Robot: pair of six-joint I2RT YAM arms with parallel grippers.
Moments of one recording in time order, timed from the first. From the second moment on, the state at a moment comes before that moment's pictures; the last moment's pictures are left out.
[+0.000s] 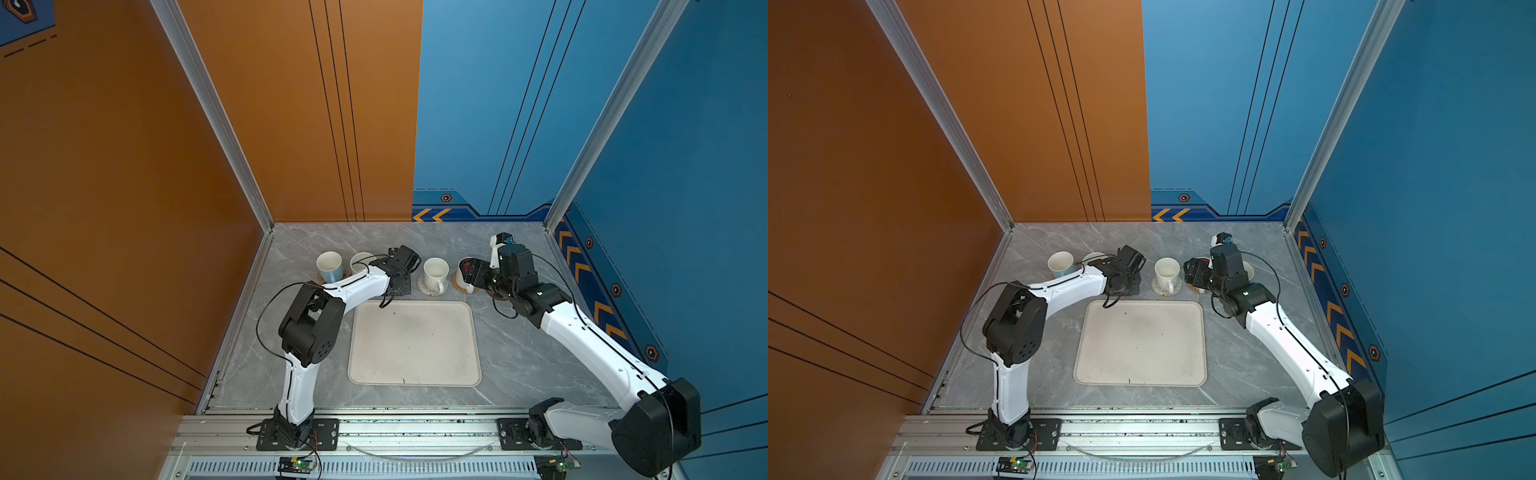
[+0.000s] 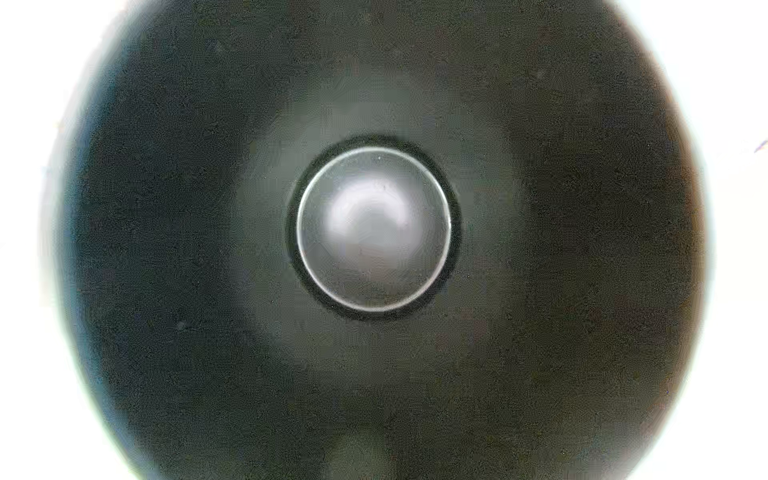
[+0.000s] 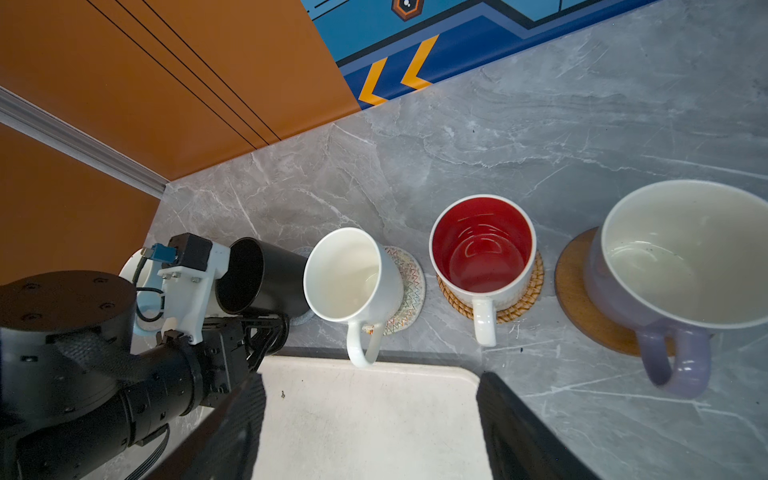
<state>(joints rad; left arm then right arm) -0.61 2.01 1.50 -0.58 -0.24 -0.59 0.38 1.24 1.02 -0.36 0.02 0.54</state>
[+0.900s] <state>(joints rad) -0.61 2.04 1.52 -0.58 -0.24 -0.59 0.37 1.26 1.02 -0.35 0.01 0.54</state>
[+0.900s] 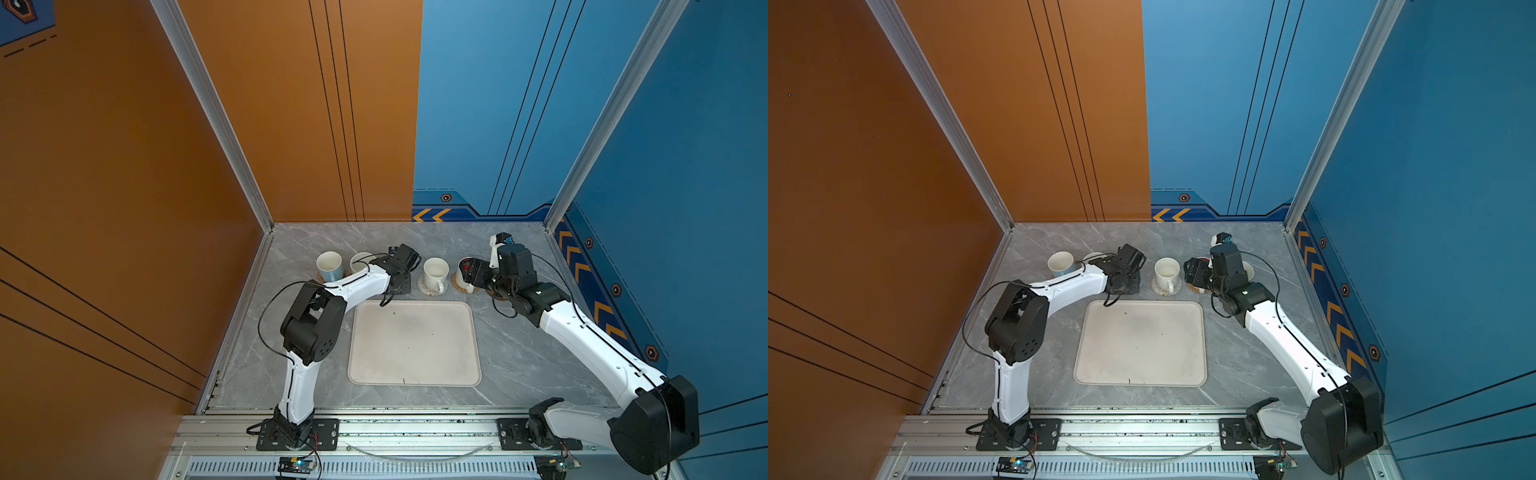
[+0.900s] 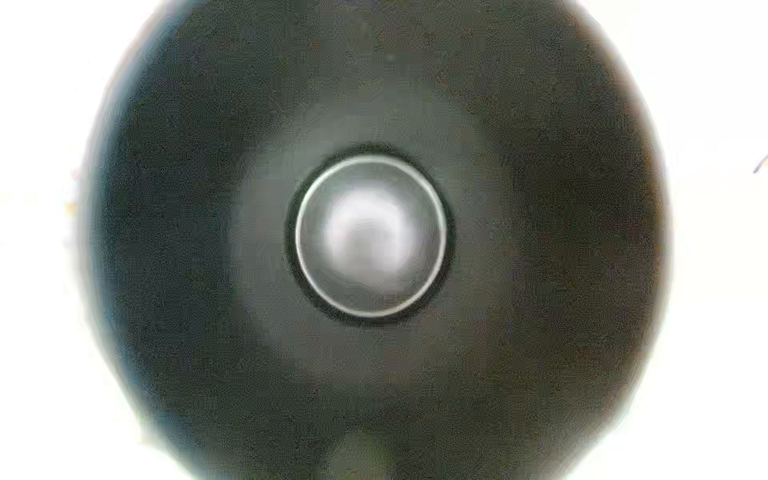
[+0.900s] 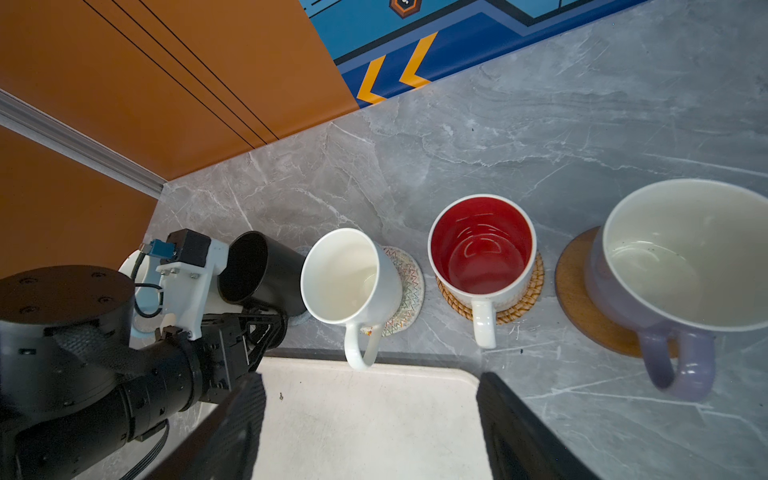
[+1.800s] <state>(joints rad) -0.61 1.96 1.51 -0.58 -0.23 -0.58 0.37 1.26 1.02 -0.35 0.00 0.54</state>
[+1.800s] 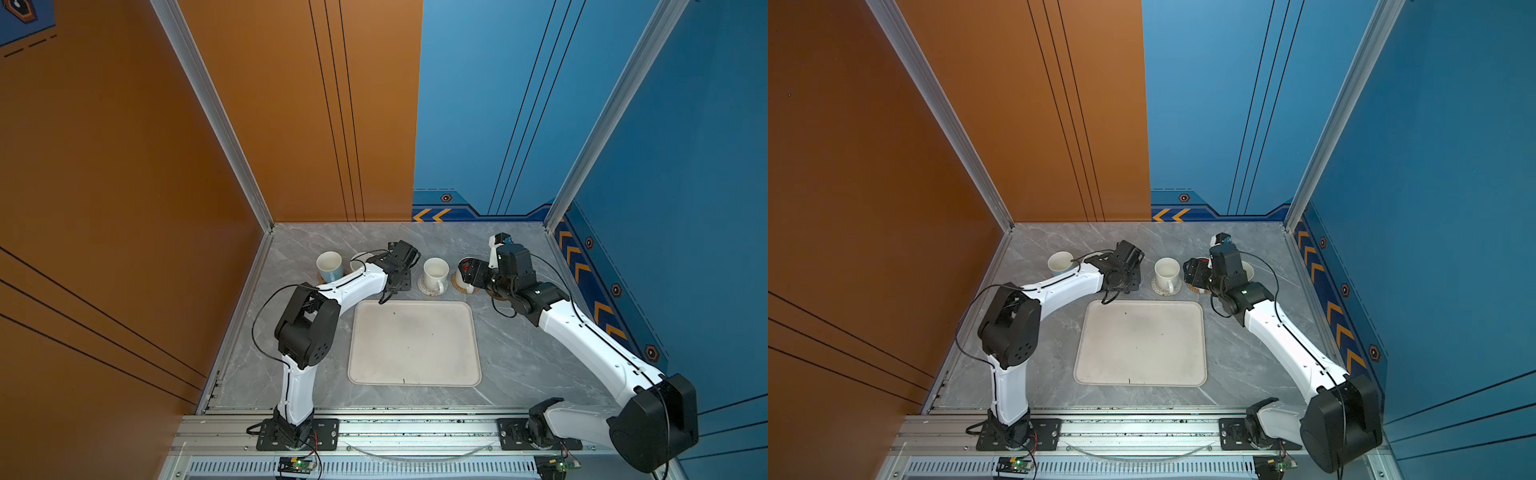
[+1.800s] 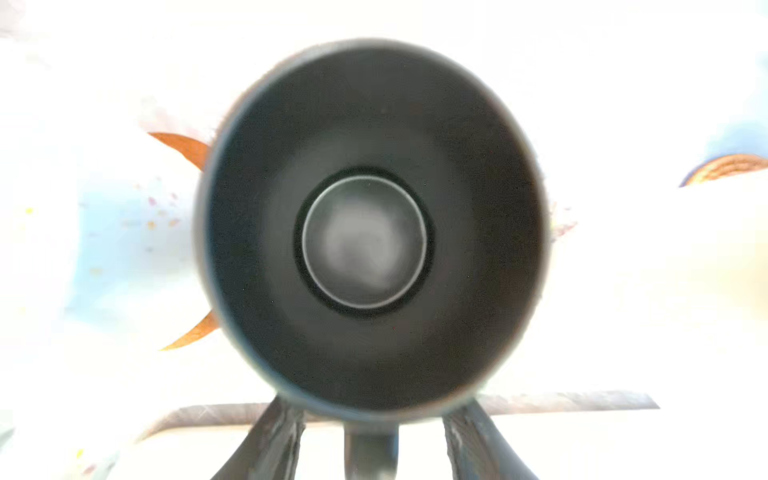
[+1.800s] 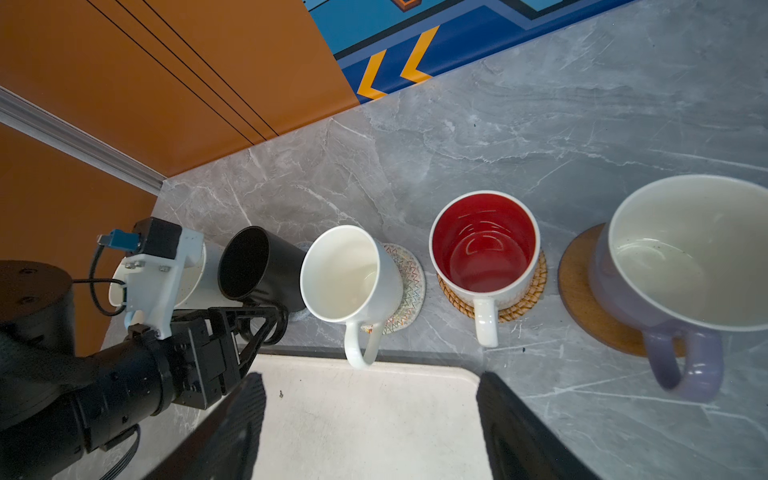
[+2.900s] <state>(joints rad) -0.68 1.08 0.86 -0.22 -0.40 -0.35 0.43 1.14 1.01 -0.38 0.05 0.52</state>
